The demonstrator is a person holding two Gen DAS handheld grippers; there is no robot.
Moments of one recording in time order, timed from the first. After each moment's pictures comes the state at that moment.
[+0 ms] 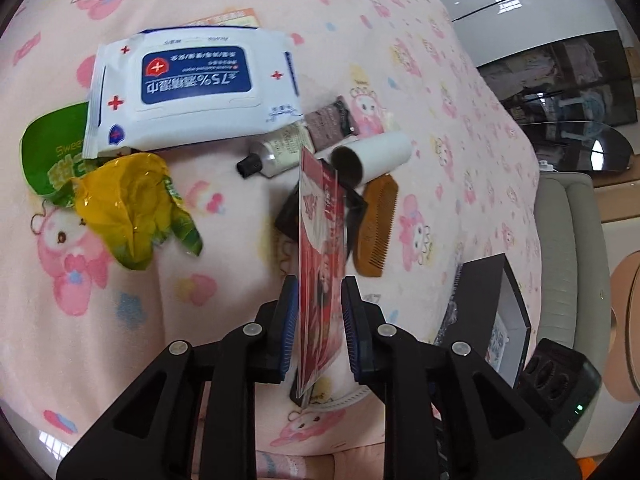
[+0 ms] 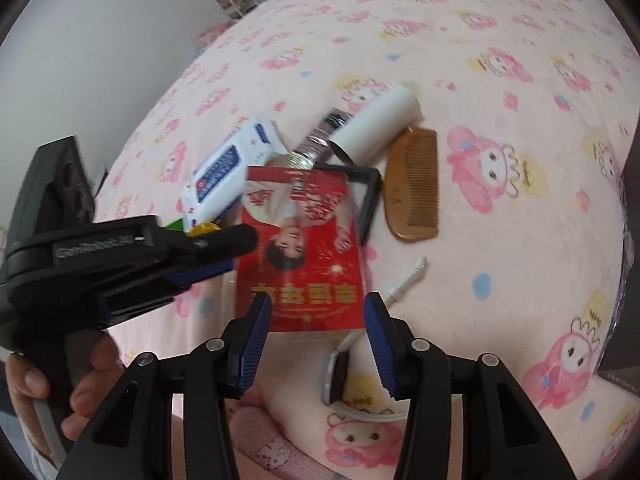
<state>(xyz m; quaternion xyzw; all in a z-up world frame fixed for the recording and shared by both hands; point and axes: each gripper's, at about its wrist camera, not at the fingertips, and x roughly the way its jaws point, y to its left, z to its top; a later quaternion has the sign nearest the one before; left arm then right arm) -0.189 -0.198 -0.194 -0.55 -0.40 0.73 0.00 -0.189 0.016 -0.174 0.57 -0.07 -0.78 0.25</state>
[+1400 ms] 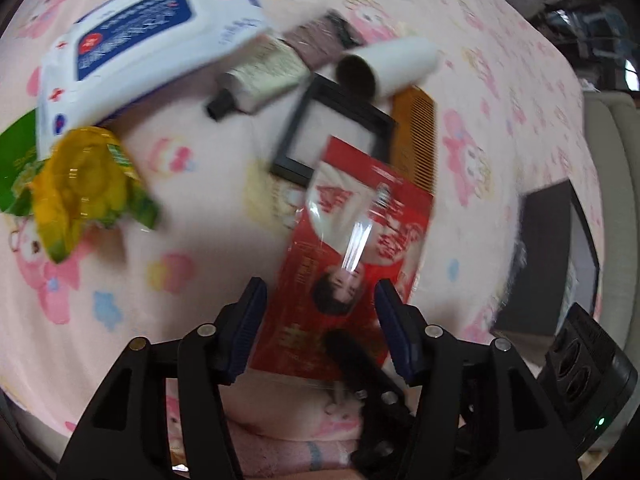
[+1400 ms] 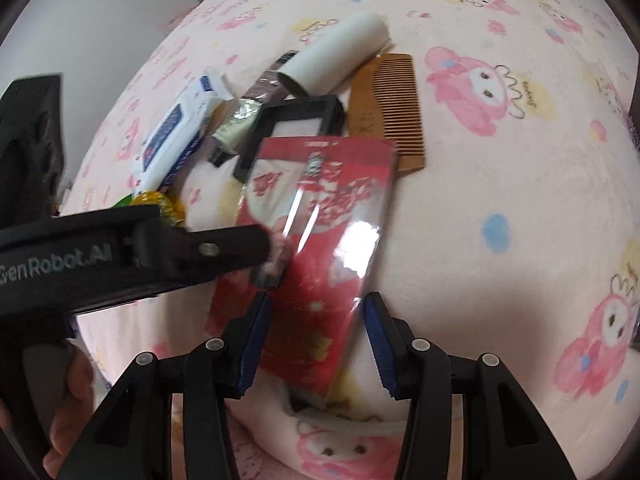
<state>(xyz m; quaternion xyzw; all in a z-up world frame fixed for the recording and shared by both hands) -0.203 -0.144 -0.215 -0.64 -0.27 0.72 0.02 -0.194 0.006 -0.222 0.60 -0.07 -0.76 0.23</state>
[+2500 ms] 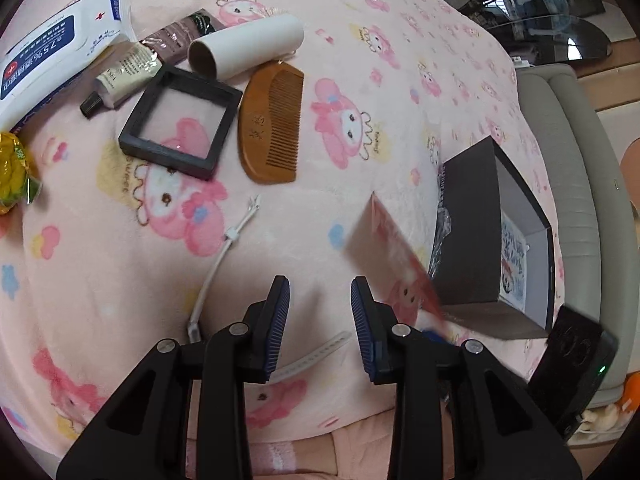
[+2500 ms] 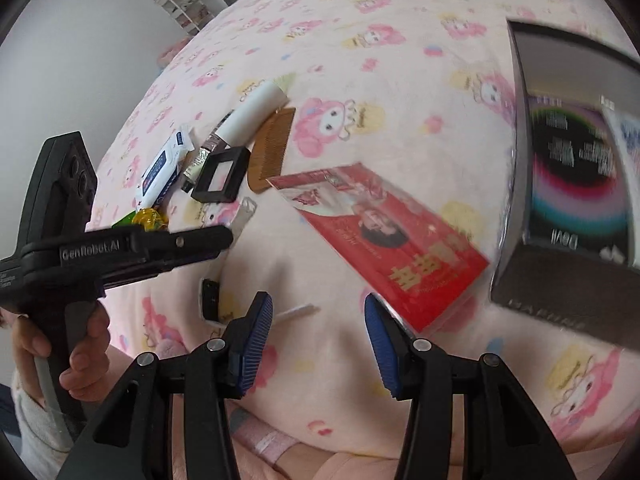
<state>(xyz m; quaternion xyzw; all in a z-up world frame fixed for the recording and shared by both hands) -0.186 -0.085 -0.189 -0.59 -0.29 0.75 0.11 -0.165 0.139 -0.182 0.58 -0.11 -0.78 0.21</state>
